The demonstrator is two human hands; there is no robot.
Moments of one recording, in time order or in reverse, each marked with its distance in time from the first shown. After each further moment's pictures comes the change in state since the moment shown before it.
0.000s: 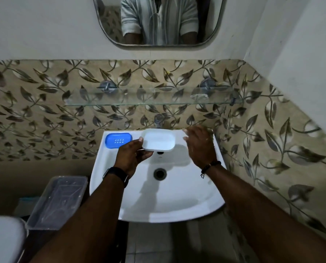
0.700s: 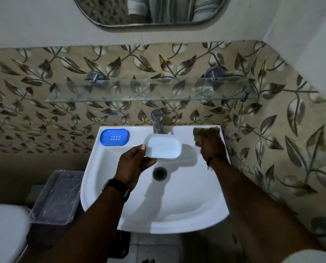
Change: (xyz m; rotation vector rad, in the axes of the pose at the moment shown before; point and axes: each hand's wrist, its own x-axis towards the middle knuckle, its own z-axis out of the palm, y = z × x) left_hand 0.013 -0.048 0.013 0.018 0.077 0.010; right_hand -0.019 0.103 0.094 -0.094 -0.493 0.407
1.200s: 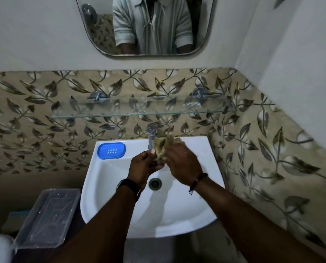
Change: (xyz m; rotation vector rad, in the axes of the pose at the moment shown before) left_hand -0.003 0.007 0.029 0.090 -0.146 -0.006; right_hand -0.079 -0.113 -0.088 0.265 0.440 -0.597
